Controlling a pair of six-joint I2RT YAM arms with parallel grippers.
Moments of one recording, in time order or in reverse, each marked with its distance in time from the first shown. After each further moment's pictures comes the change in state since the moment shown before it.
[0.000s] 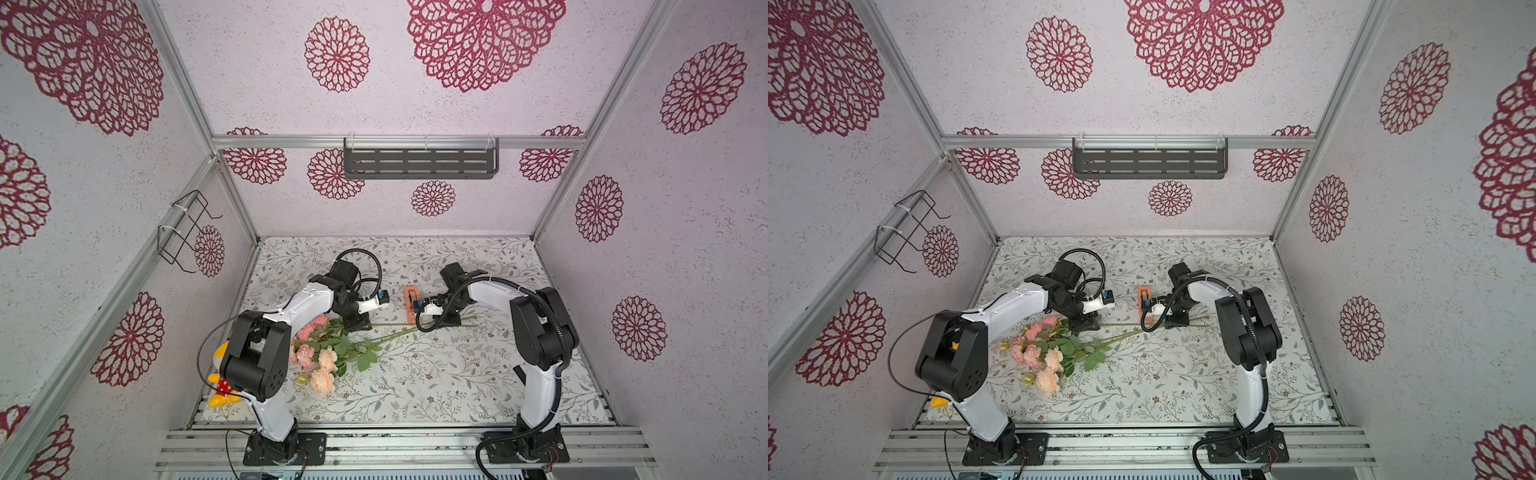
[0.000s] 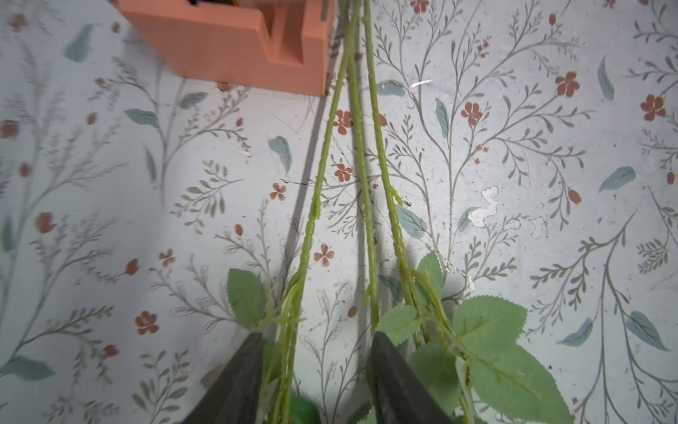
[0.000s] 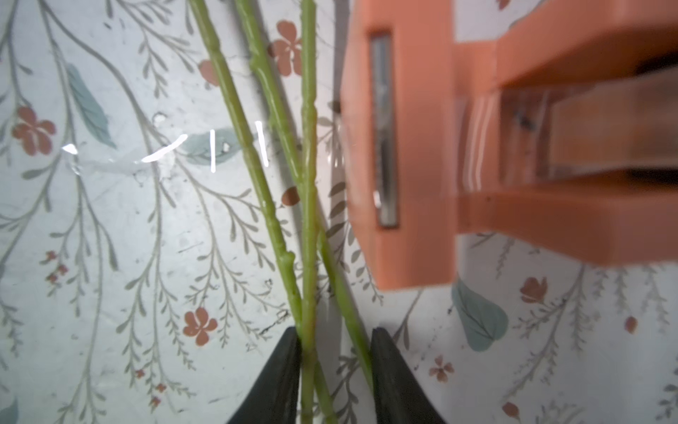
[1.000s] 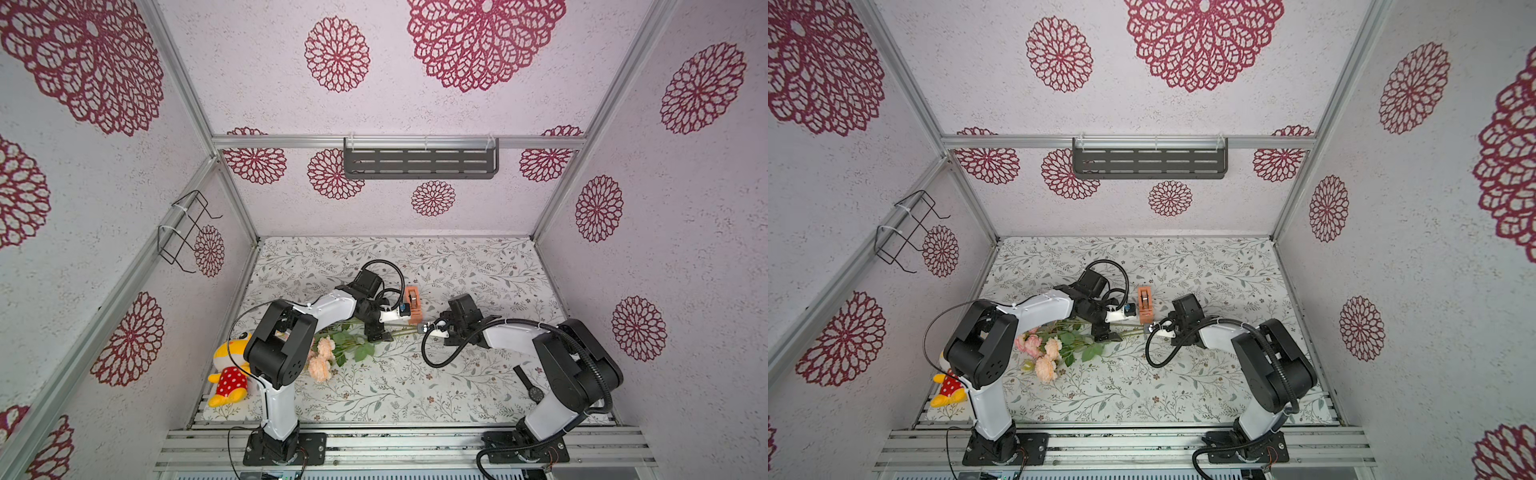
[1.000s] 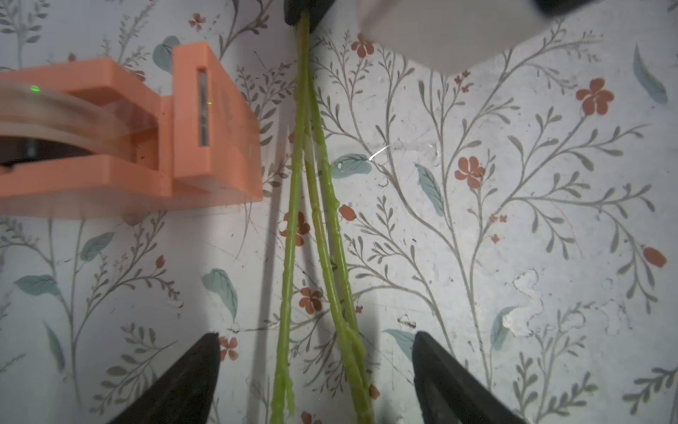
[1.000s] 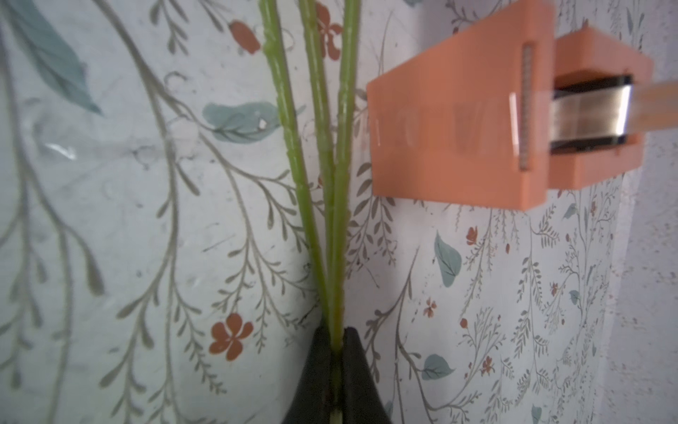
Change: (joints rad) left arm -0.185 0.234 0.036 0.169 0.005 0.073; right arm 0.100 -0.373 -0.653 0.775 0.194 0.059
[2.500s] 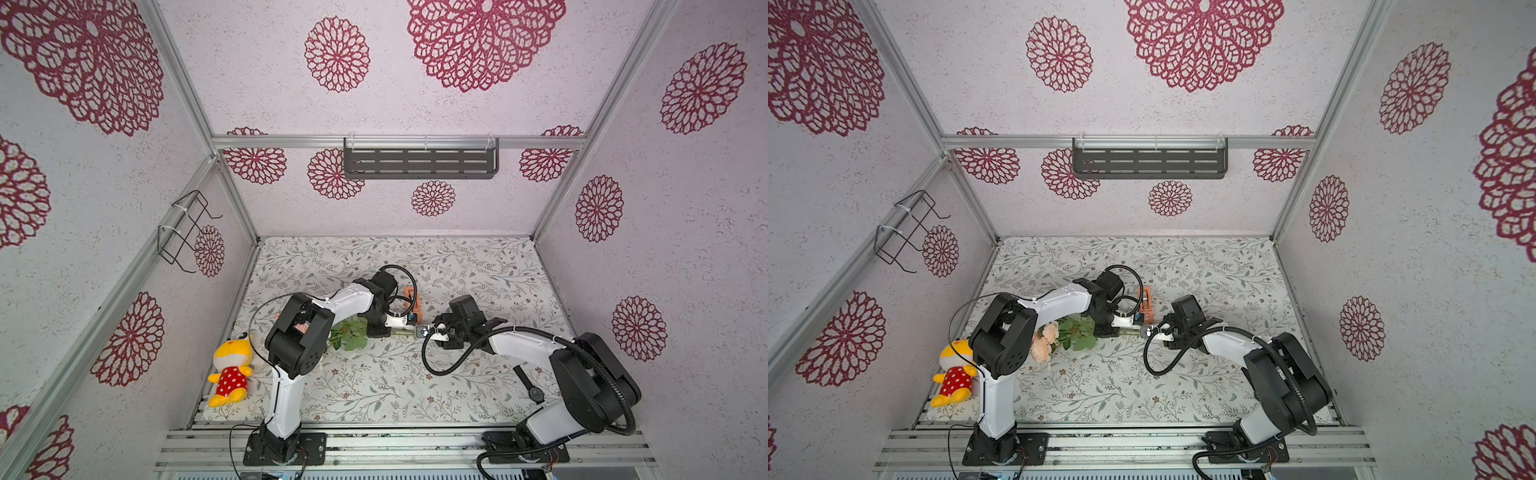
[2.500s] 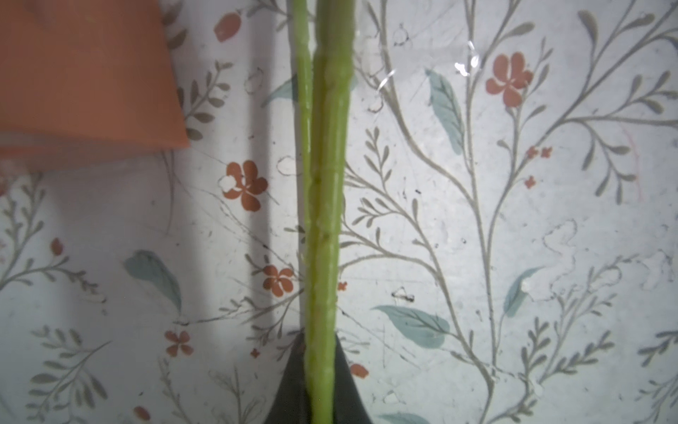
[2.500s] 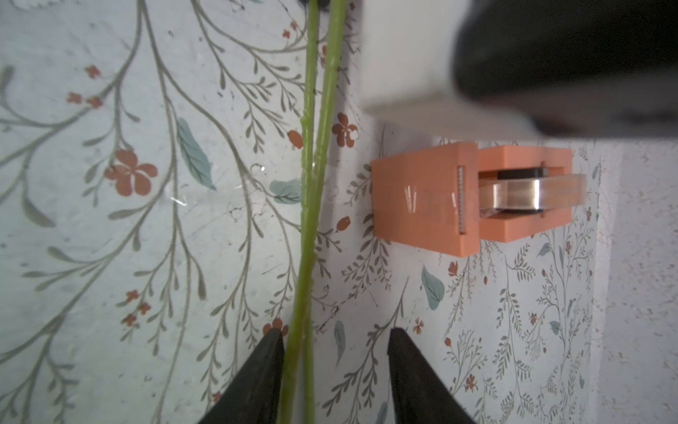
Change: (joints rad) left arm -0.068 0.124 0.187 -0.282 -0.218 0.033; right arm 0.038 -0.085 0.032 -0.117 -0.079 0.010
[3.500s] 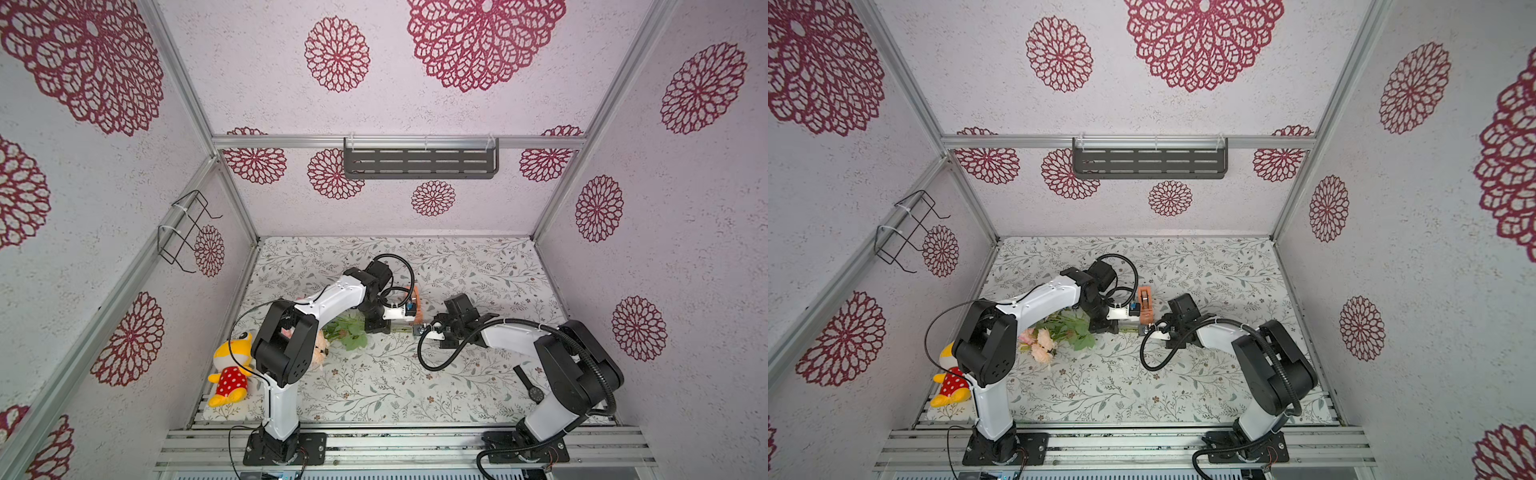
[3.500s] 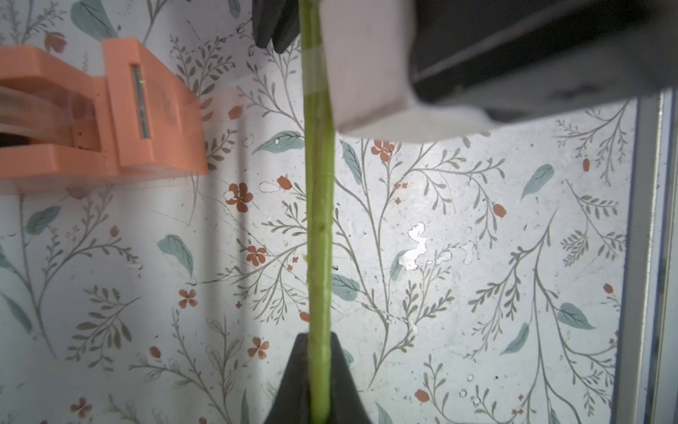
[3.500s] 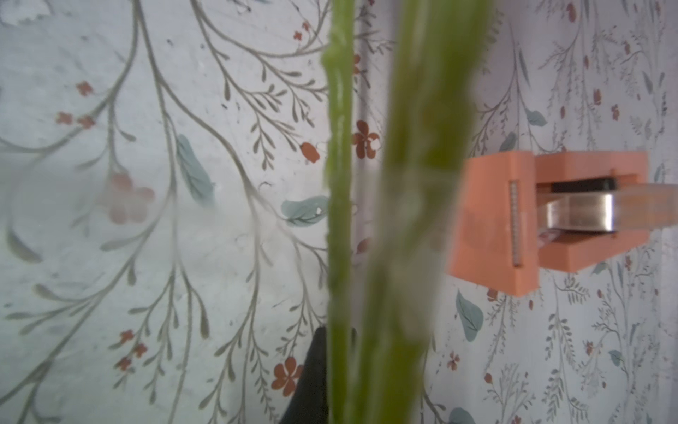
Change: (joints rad) left arm 0.034 -0.107 0.070 -0.171 0.174 -0.047; right arm 0.001 0.058 0.001 0.035 -0.035 0.022
